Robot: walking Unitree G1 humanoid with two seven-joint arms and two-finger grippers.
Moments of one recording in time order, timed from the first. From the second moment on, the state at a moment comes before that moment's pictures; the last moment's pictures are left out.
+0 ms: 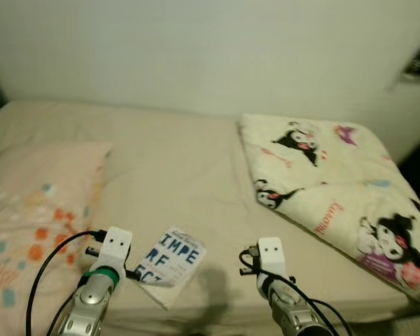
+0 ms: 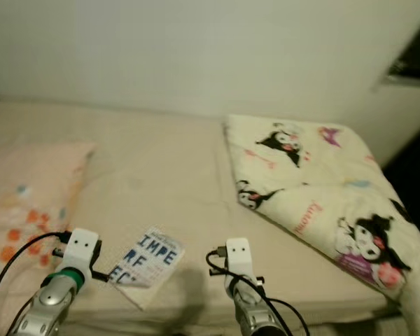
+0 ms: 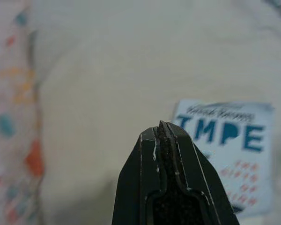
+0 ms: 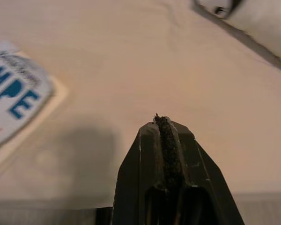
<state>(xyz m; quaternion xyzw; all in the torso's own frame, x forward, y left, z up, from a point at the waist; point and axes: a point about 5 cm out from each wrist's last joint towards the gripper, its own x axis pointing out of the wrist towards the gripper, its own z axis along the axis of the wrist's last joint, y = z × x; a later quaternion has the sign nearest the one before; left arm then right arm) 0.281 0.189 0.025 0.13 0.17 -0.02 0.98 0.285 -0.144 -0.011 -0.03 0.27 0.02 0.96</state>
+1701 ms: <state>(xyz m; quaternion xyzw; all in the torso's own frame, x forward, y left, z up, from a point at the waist) 0.288 0.191 0.028 0.14 0.17 -0.05 0.97 0.284 -0.158 -0.008 -0.02 0.23 -0.04 0.97</state>
